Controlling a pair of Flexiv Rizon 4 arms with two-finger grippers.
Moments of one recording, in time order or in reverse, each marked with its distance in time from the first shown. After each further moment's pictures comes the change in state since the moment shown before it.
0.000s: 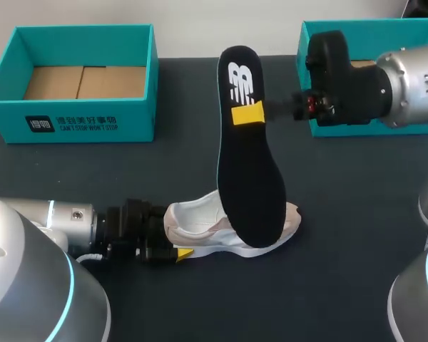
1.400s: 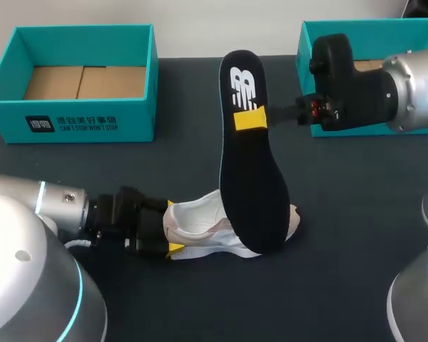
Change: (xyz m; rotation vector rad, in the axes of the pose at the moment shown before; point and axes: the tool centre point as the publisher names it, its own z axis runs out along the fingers) left arm 0.003 -0.021 -0.026 -0.120 0.032 -0.054; right arm 0.006 -0.006 -0.001 0.006 -0.022 -0.007
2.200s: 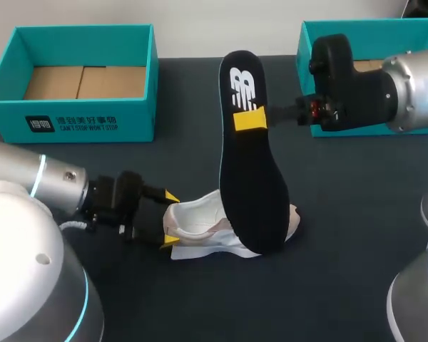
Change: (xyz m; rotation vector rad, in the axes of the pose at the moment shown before) left arm -0.001 -0.022 -0.019 -0.166 0.017 0.049; right arm 0.000 0.000 0.000 -0.001 0.000 0.000
